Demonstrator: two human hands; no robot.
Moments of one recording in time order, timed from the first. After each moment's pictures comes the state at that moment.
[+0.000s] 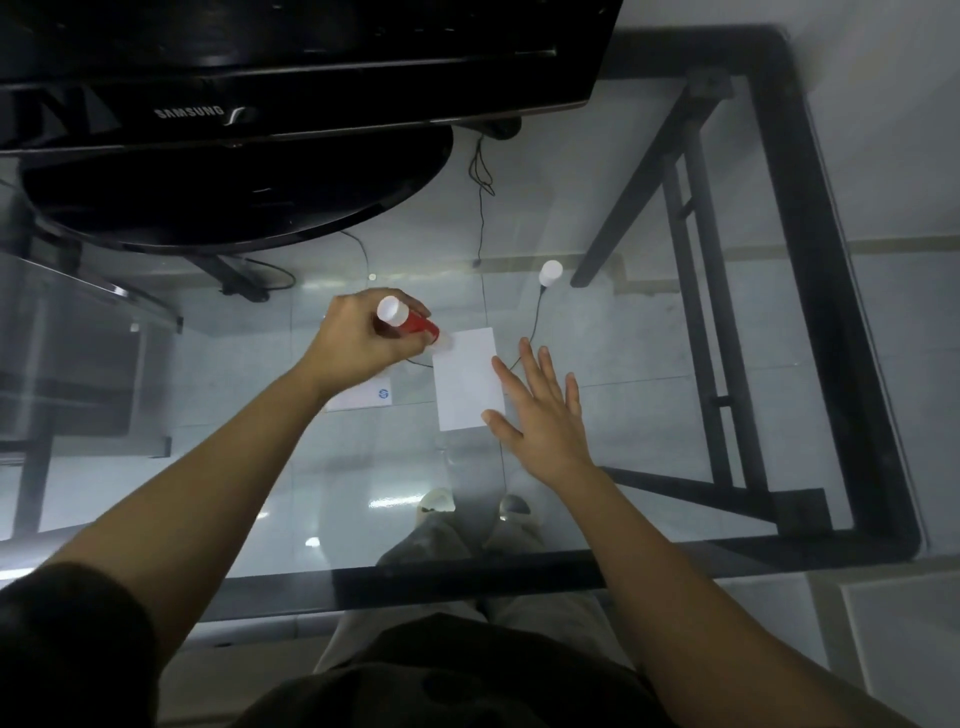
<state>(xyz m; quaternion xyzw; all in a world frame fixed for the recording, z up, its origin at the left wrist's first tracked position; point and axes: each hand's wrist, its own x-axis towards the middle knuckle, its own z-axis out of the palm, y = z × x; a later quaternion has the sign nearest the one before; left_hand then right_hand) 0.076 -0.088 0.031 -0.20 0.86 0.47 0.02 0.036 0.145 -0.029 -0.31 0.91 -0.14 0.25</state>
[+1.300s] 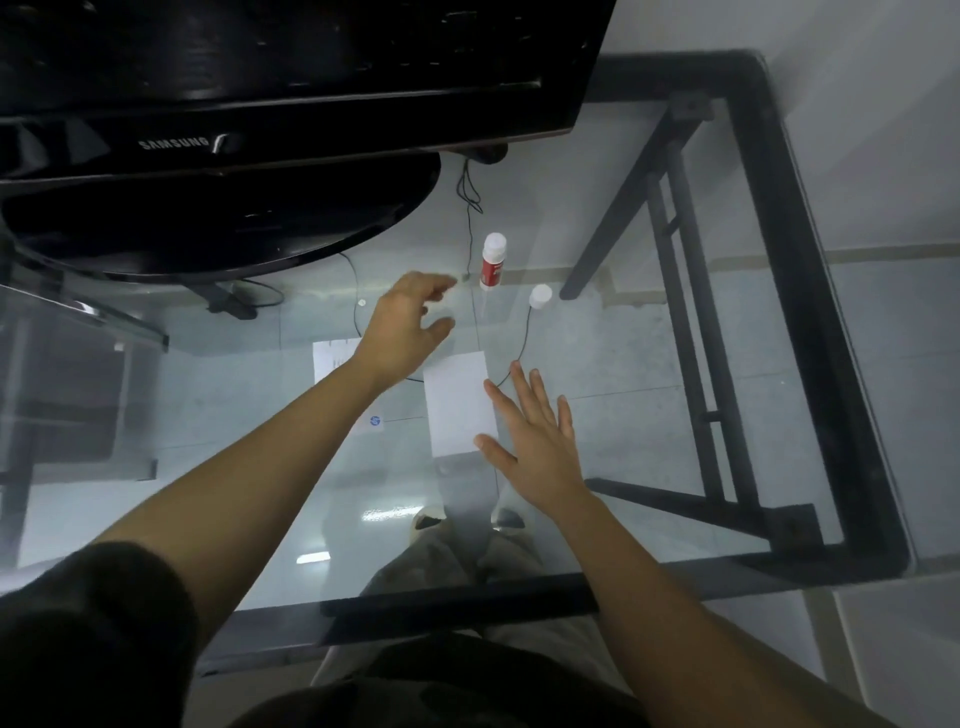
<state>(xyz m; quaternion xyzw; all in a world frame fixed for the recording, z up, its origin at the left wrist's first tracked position) 0.020 -0.066 0.012 -0.15 0.90 0.40 -0.02 0.037 0.144 -0.028 -0.31 0.91 -0.14 0.25</state>
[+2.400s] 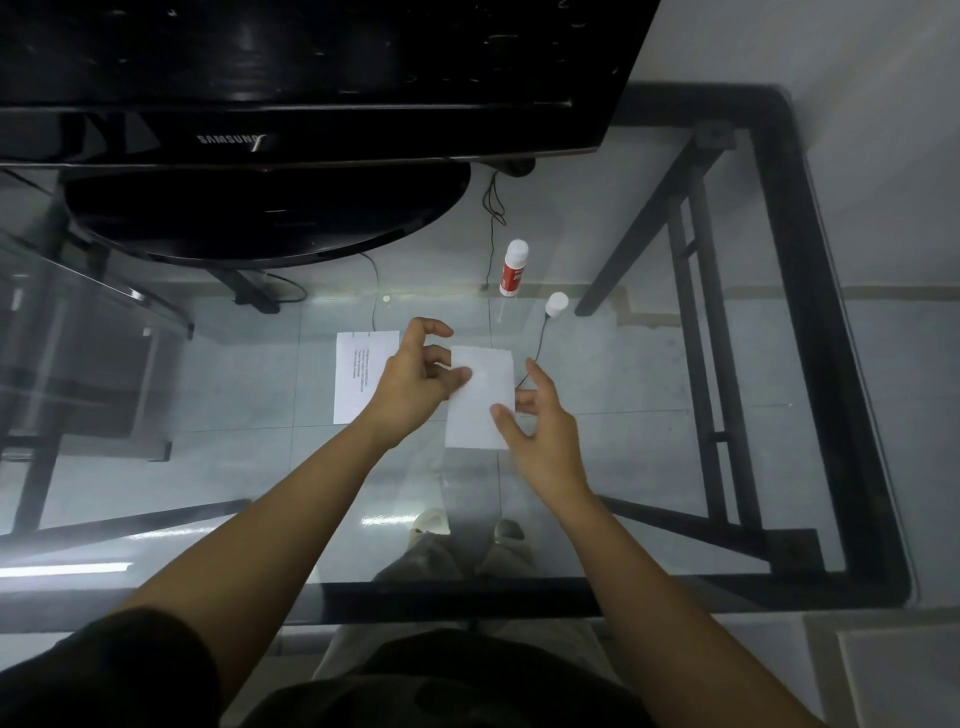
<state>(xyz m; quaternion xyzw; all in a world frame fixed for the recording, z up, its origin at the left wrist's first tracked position) 0.077 -0.034 0.028 -0.31 0.72 0.62 0.02 0.037 0.129 -0.003 -0.08 0.84 -0.46 0.27</state>
